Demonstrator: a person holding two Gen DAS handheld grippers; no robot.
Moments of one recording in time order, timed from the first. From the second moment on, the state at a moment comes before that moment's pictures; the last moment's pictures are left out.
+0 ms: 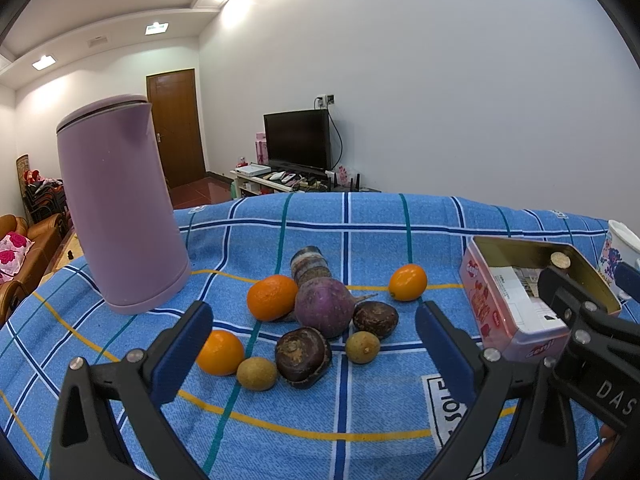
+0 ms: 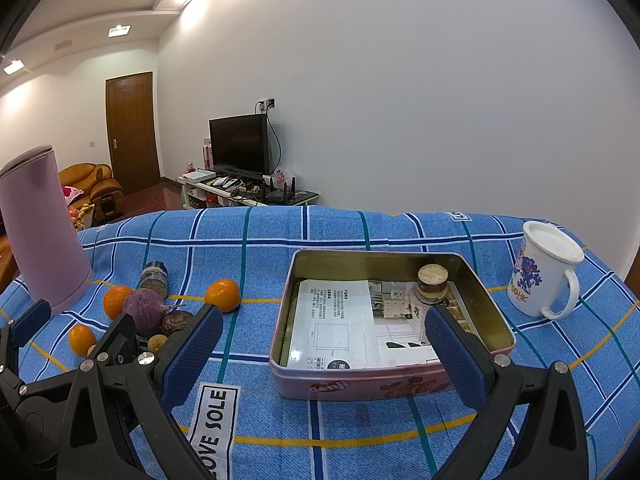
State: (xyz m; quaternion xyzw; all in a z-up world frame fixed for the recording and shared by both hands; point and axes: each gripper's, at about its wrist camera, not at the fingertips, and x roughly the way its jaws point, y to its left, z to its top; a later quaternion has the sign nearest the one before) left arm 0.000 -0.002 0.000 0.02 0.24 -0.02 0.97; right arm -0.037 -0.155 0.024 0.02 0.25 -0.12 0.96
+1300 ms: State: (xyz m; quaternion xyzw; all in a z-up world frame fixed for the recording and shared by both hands) left arm 0.022 0.067 -0.003 -0.01 0.28 0.01 0.96; right arm -0.034 -0.141 0.020 0.01 0.24 -0.07 0.97
